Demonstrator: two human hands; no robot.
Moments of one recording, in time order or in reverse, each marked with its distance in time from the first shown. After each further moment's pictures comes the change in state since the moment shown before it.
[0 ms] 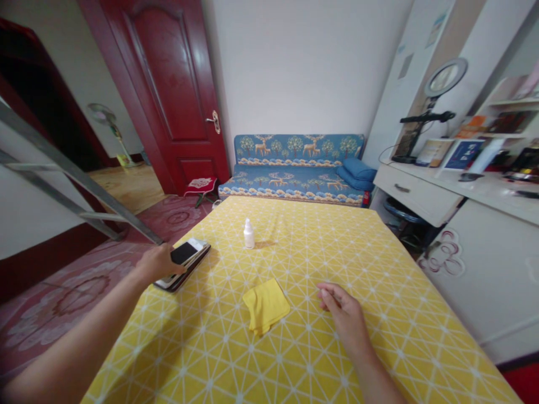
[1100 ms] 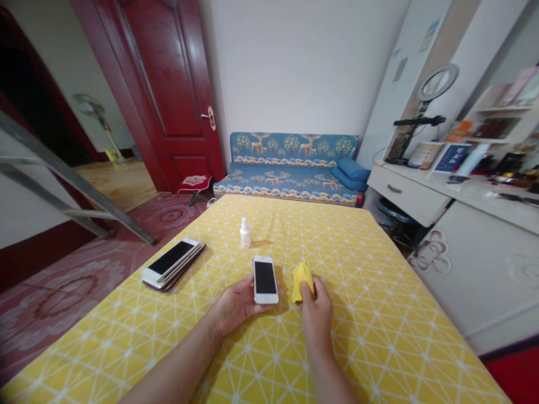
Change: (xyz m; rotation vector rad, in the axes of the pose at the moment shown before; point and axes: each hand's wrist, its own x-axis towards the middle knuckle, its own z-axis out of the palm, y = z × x) left_hand -0.110 0.154 0.082 -2.054 -1.150 0.024; right_hand -0.010 -0.015 0.066 -0.036 0.303 -0.023
